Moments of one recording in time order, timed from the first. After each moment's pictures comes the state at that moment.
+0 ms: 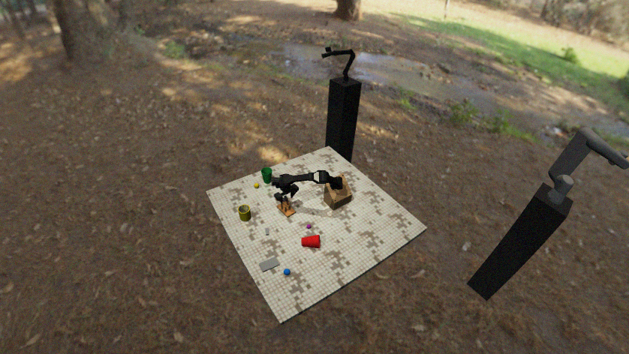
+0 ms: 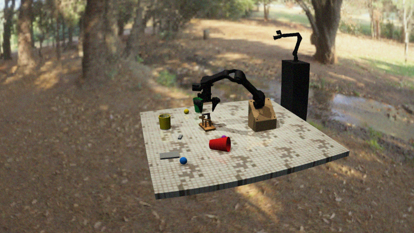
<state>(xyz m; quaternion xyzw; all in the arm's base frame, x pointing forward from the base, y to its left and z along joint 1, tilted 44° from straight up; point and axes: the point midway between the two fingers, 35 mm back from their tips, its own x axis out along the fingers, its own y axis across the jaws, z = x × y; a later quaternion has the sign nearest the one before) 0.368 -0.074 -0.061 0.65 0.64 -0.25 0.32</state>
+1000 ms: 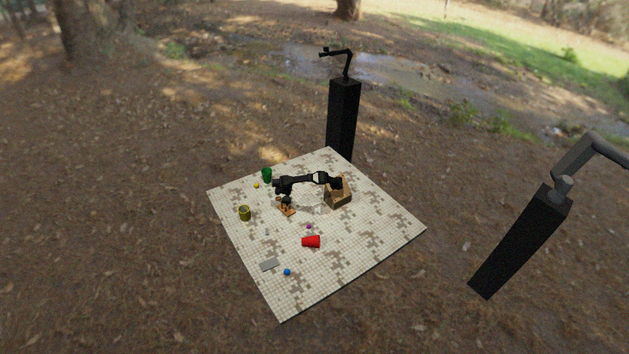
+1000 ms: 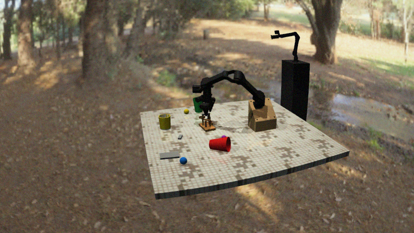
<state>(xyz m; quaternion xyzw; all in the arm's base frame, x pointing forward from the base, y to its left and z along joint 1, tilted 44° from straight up) 0.364 -0.066 -0.066 0.46 0.69 0.05 0.55</state>
